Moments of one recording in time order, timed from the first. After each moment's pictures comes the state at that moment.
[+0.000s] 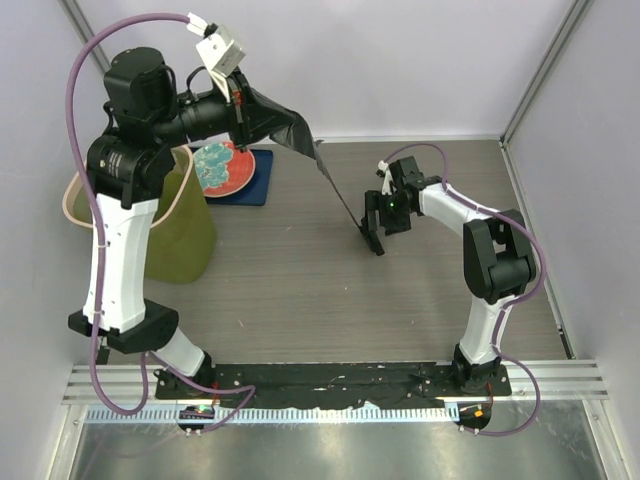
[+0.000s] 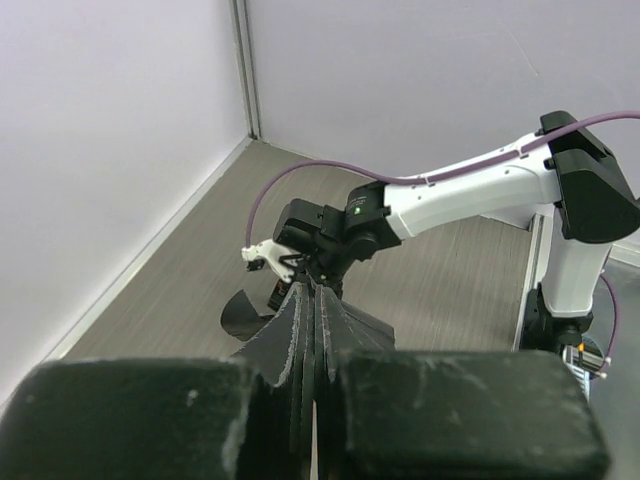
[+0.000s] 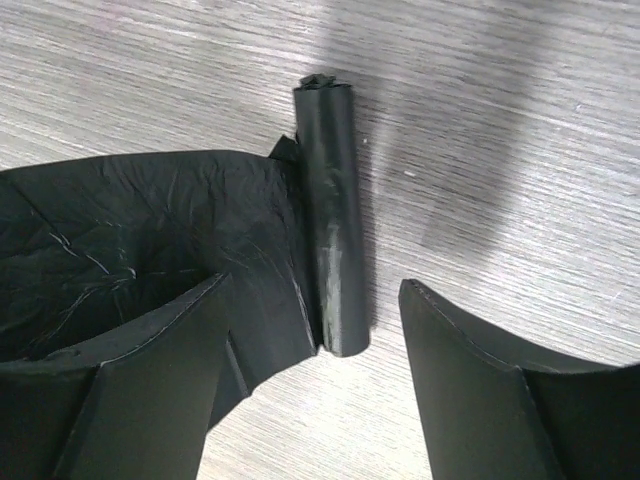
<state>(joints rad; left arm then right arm) -0.38 1.60 2.43 -0.88 0.75 0.03 0.30 1.90 1.35 -0.55 -0.27 0.21</state>
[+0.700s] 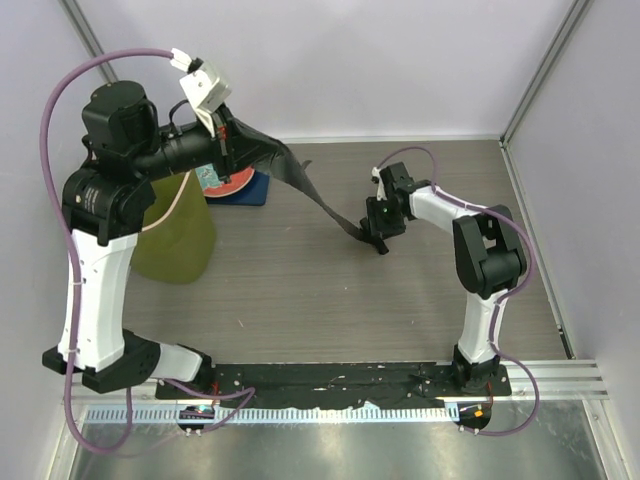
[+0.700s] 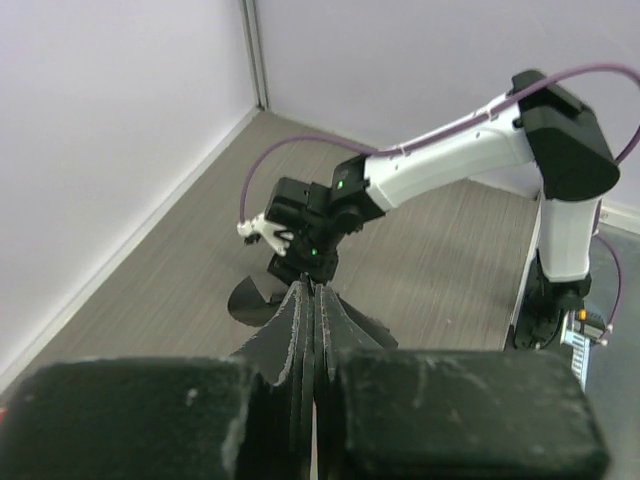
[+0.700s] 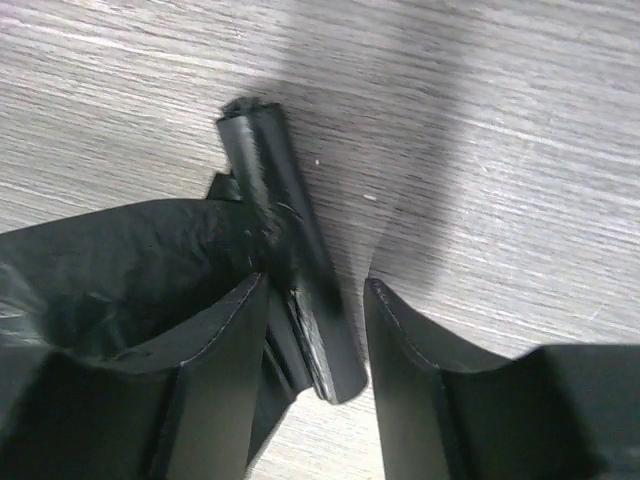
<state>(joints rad) -0.38 1.41 2.22 -0.90 0.72 0.08 0.33 1.95 1.35 -0.53 -0.13 0.20</state>
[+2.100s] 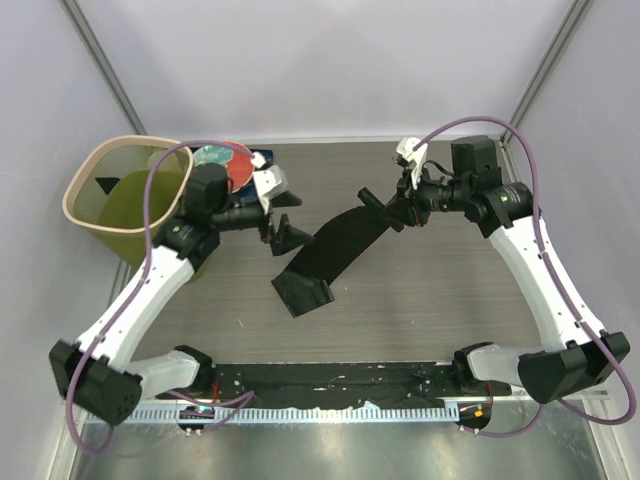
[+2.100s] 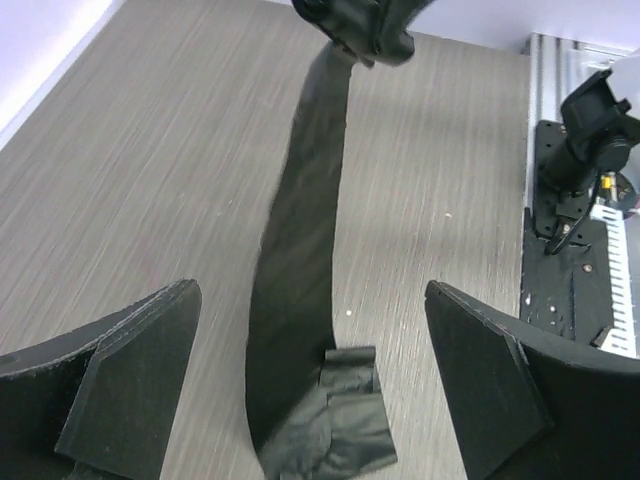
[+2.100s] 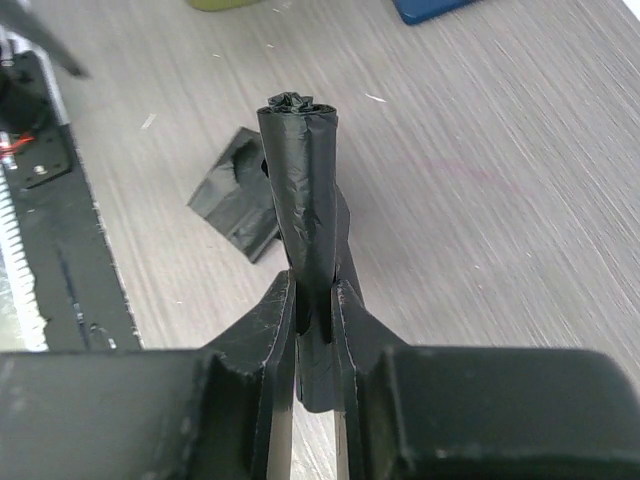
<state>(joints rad) -0.42 1.11 1.10 -0.31 0.81 0.23 0.29 1.27 1.43 -0.81 -0.73 -0.42</state>
